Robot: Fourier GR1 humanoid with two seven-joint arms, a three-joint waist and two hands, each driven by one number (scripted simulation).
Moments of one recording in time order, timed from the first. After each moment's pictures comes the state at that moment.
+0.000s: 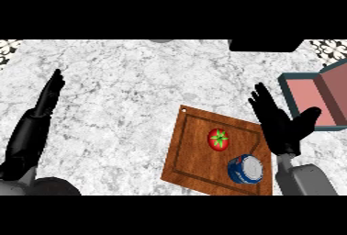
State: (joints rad) left arm -0.11 0.58 -0.24 -1.67 0.08 0.32 -0.16; right arm -0.18 -0.26 0.20 -1.46 -0.38 -0.22 0.11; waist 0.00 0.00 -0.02
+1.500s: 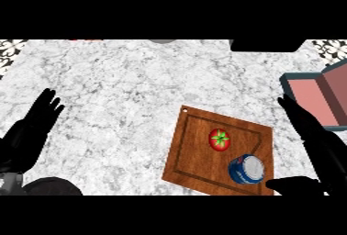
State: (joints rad) left arm -0.01 0.51 -0.08 -1.62 0.48 0.16 0.14; right arm -0.05 -0.75 0.40 -2.04 0.41 -0.13 0.56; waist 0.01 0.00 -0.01
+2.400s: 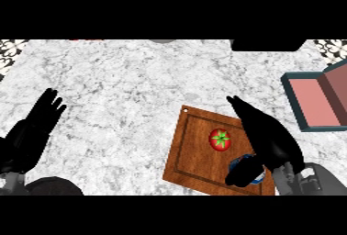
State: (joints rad) left arm -0.01 0.47 -0.05 -1.63 0.45 0.14 0.17; right arm -0.40 -0.46 0.55 -1.90 0.32 0.20 1.08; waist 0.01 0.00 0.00
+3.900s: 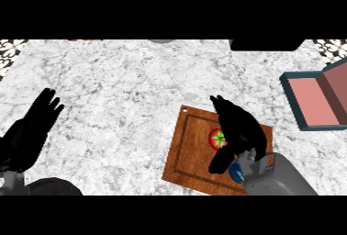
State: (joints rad) left arm -0.02 0.38 0.05 -1.62 0.37 0.04 0.21; right arm -0.41 -0.22 0.50 -1.70 0.56 0.33 1.01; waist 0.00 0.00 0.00
